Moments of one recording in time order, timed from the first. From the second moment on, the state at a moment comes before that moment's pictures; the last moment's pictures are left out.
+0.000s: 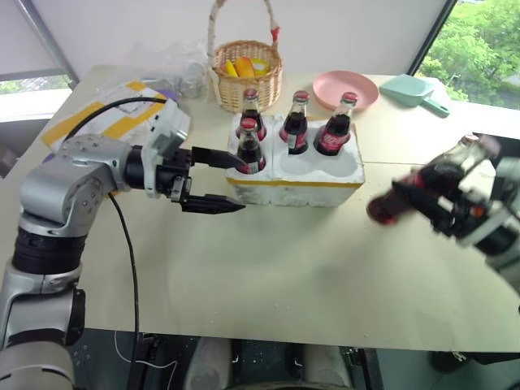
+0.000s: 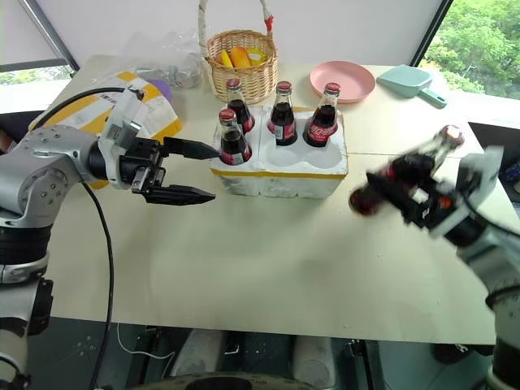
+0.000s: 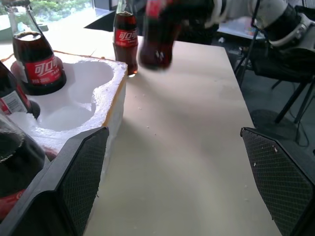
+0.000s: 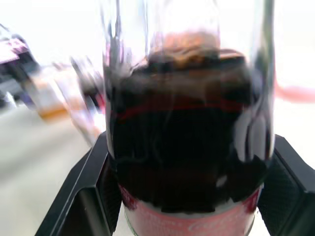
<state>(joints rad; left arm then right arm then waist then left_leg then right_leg) -0.71 0.76 -0.02 -0.17 -0.67 0.74 -1.29 -0.22 -0.77 -0.55 -0.42 1.04 0.69 0.62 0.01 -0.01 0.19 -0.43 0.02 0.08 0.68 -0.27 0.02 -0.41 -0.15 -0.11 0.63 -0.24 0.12</state>
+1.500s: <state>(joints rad) -0.67 0.74 0.02 -0.25 -0.71 0.76 -1.16 -0.73 -0.49 0.09 0.09 0.37 0.53 0.79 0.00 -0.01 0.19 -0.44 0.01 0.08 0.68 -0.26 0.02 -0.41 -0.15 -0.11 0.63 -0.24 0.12</state>
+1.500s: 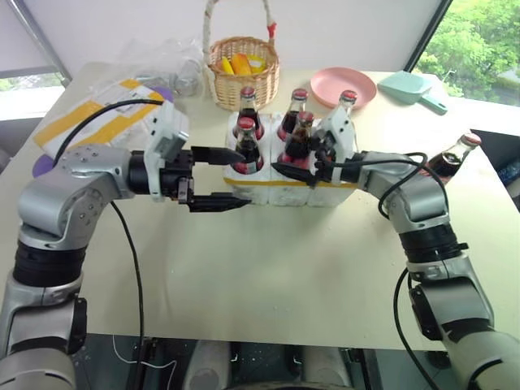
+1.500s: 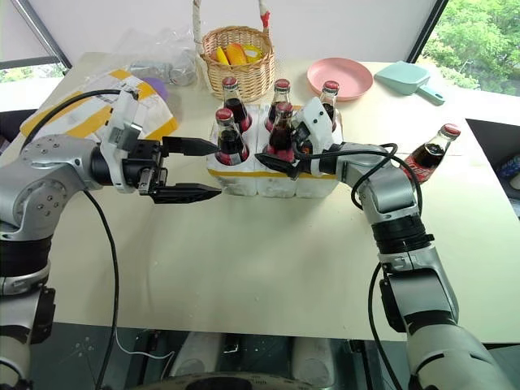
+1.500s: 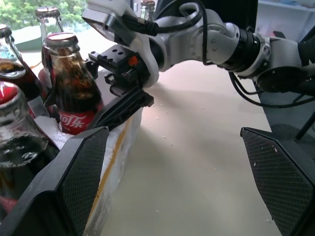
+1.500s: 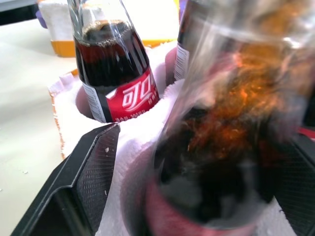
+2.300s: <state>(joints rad) -0.83 0.63 -0.10 -0.03 -0.63 0.64 -1.32 0.08 -0.51 -0.76 -0.69 0.70 0.91 0.34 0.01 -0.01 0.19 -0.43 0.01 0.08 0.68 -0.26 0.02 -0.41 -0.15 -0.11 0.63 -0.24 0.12</state>
